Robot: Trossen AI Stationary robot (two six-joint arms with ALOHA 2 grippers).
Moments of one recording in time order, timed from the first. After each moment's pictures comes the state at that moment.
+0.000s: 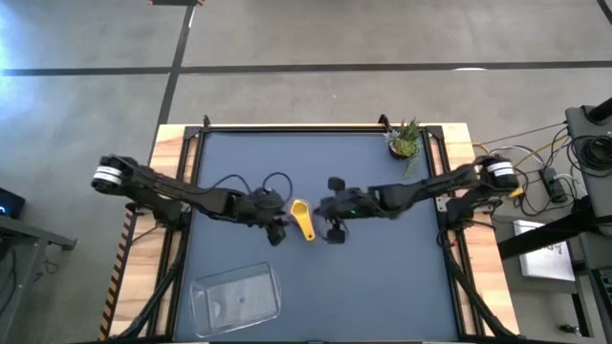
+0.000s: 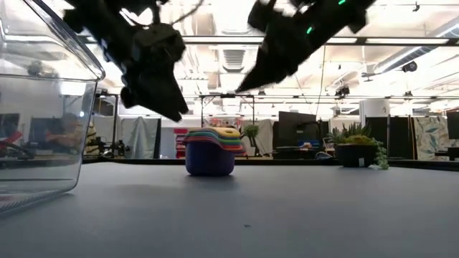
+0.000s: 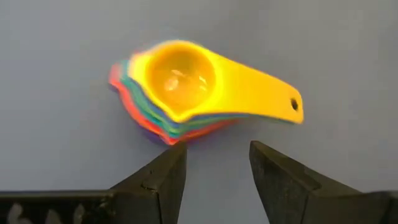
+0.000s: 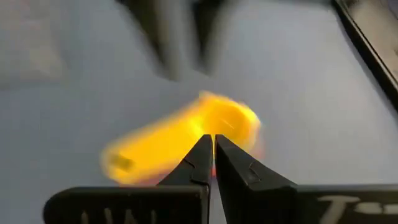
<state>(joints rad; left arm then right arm) -0.14 1.46 0.81 -0.21 -0.23 -0.61 0.07 1.62 1.02 -0.06 0.19 -0.06</state>
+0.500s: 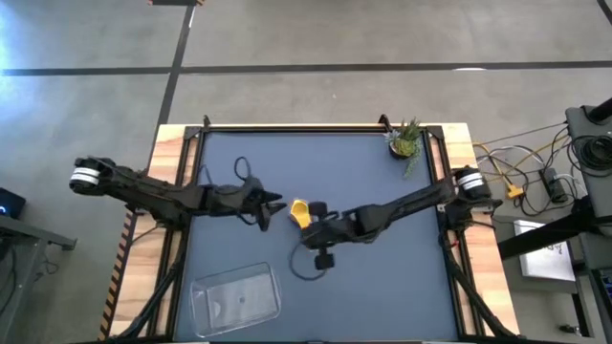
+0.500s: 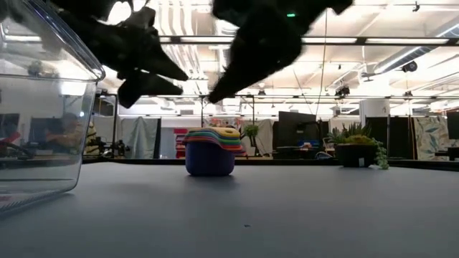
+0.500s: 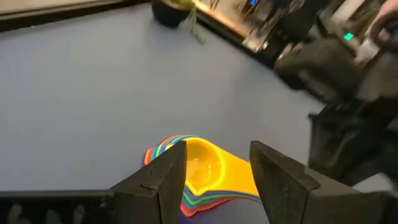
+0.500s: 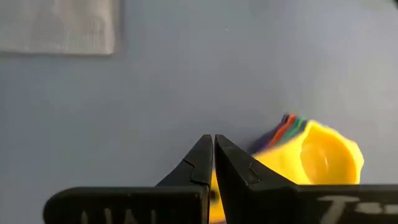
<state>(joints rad) -0.08 1.20 0.48 0.32 -0.31 -0.58 0.22 1.83 1.26 -0.20 0.20 -0.07</state>
